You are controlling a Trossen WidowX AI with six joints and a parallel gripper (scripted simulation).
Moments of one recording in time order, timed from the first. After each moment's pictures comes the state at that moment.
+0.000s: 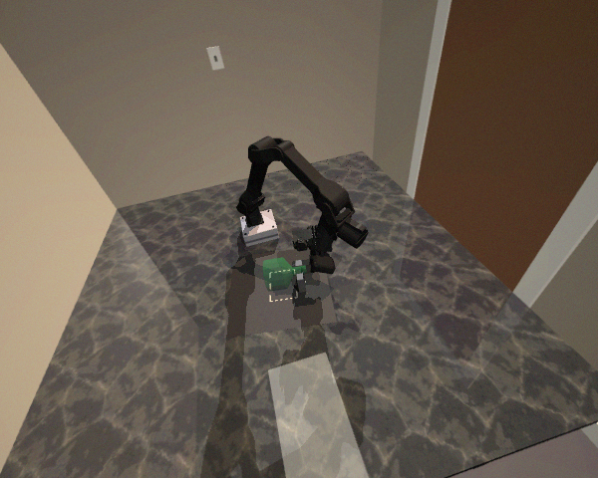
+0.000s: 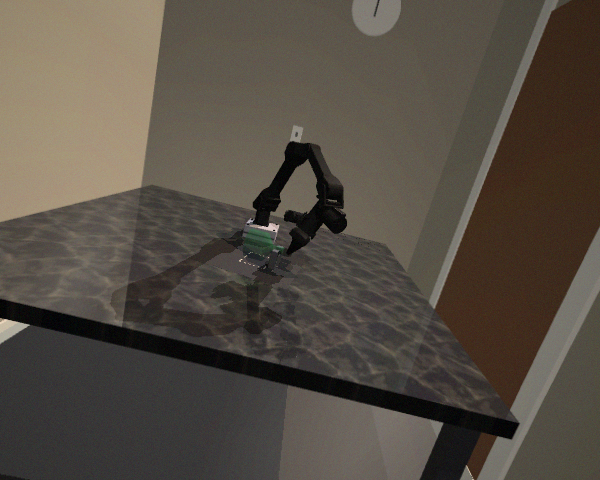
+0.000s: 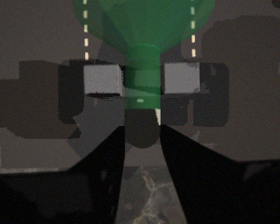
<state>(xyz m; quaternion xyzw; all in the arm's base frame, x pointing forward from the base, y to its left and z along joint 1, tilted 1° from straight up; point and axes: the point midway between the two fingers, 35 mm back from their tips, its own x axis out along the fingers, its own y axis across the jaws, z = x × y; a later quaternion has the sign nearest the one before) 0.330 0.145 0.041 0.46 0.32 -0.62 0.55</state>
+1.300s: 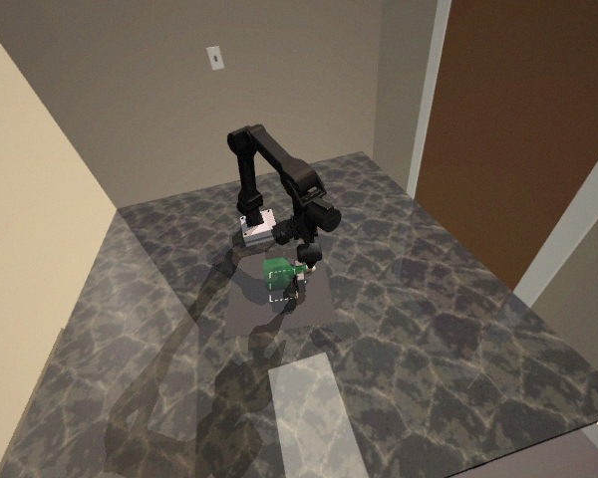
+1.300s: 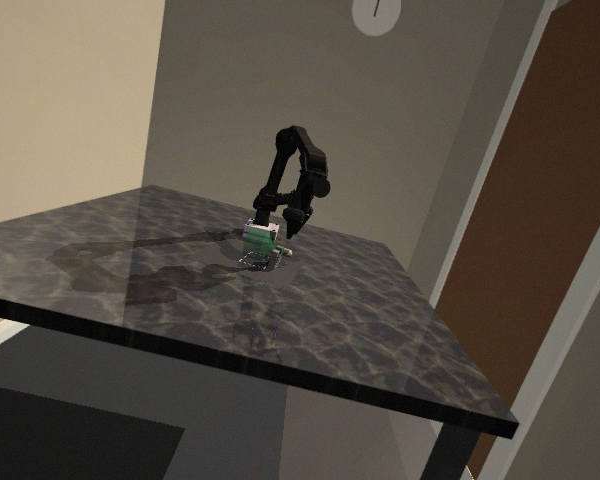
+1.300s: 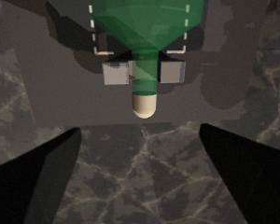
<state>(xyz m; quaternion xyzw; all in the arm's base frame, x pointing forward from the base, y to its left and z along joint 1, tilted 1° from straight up) 0.333 0.129 0.102 0.55 0.42 -0.55 0.47</state>
